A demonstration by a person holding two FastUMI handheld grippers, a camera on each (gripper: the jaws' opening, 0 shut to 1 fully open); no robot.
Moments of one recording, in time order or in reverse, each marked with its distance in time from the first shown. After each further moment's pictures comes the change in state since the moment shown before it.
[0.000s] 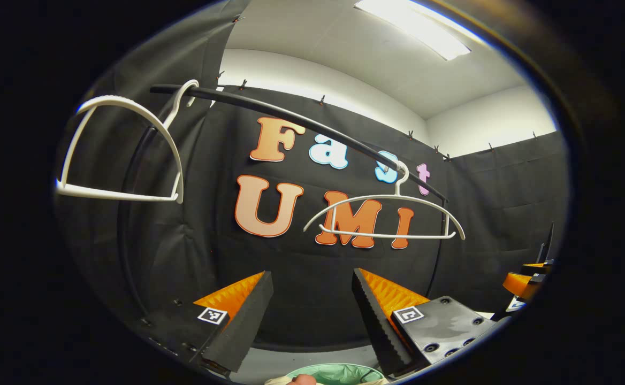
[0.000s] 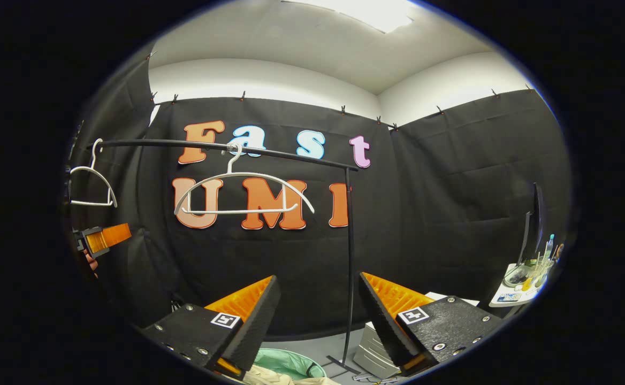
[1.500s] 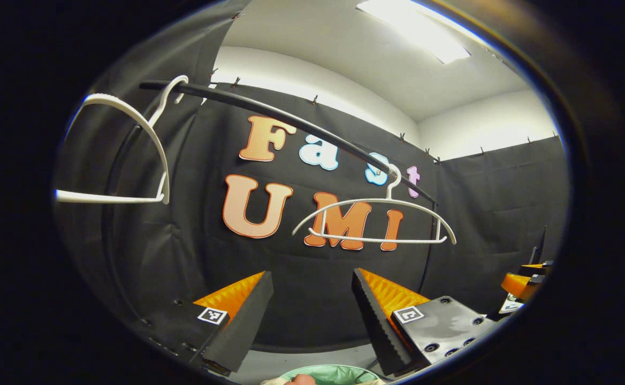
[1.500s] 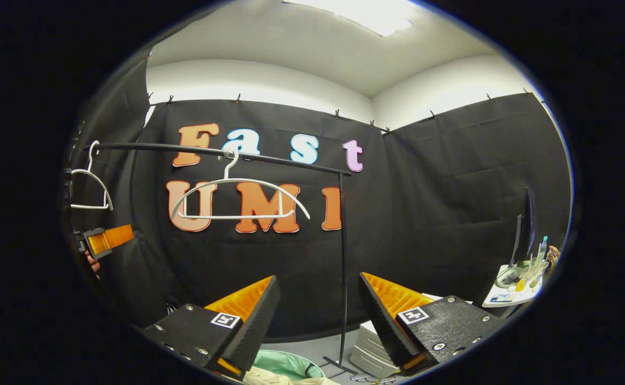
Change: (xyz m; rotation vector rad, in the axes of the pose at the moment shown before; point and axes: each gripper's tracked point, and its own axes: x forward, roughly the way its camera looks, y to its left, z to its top) left arm 0.013 -0.007 0.006 -0.026 -0.001 -0.059; right arm -0.012 0.004 0.015 0.000 -0.015 -0.031
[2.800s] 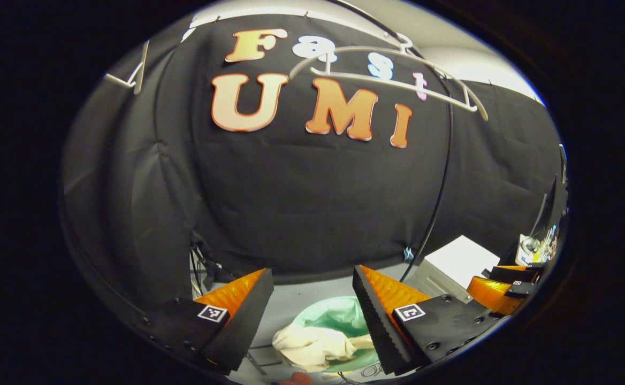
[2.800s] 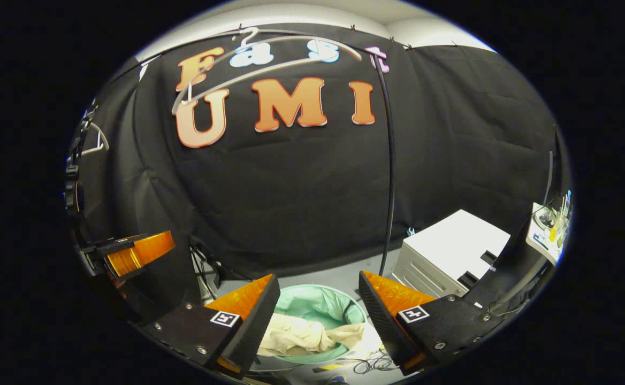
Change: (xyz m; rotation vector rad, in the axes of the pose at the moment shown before) left arm 0.006 0.016 -0.198 0.050 0.495 -0.017; right arm 0.026 0.102 -0.219 0.089 0.493 0.105
